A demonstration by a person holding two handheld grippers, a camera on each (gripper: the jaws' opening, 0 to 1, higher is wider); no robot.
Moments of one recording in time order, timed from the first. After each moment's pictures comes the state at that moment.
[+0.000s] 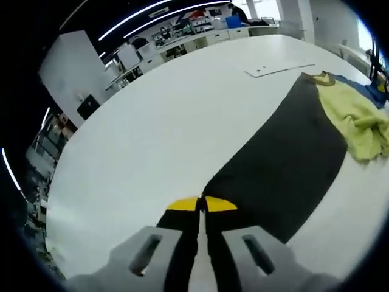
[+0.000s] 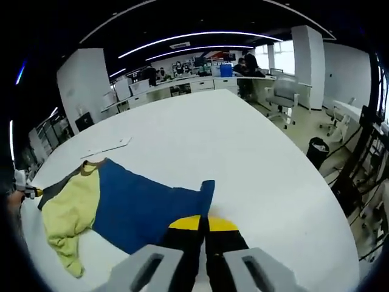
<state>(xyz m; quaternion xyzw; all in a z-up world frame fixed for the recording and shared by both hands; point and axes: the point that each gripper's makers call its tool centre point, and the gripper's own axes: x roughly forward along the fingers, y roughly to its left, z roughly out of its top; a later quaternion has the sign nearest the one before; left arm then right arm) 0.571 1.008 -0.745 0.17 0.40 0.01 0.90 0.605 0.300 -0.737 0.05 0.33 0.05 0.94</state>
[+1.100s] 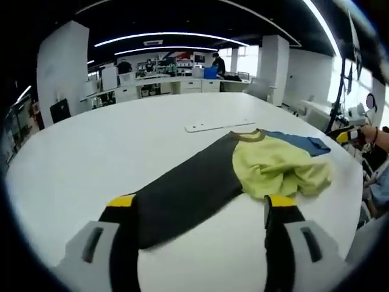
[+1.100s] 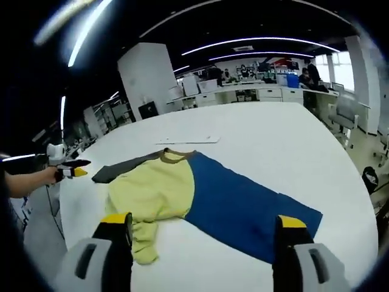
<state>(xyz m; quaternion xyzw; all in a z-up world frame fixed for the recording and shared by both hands) 0.514 0.881 -0.683 0.01 0.26 -0.14 0.96 0.548 0.445 -0.690 0.03 0.30 0.31 0.90</state>
